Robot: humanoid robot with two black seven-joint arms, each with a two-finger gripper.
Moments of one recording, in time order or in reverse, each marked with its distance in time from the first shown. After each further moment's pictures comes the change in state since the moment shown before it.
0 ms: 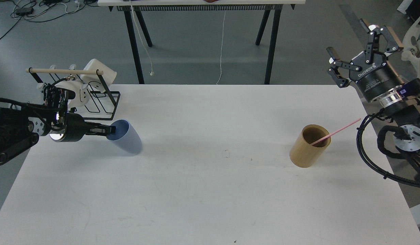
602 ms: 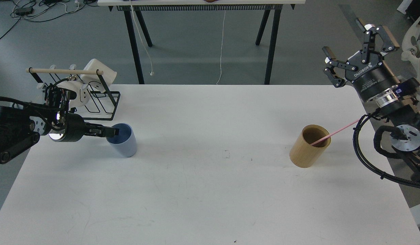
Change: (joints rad) left arm -0.002 -0.052 0.060 0.105 0.016 -0.015 0.000; right arm 0.002 0.012 -0.004 0.018 -0.002 0.000 0.000
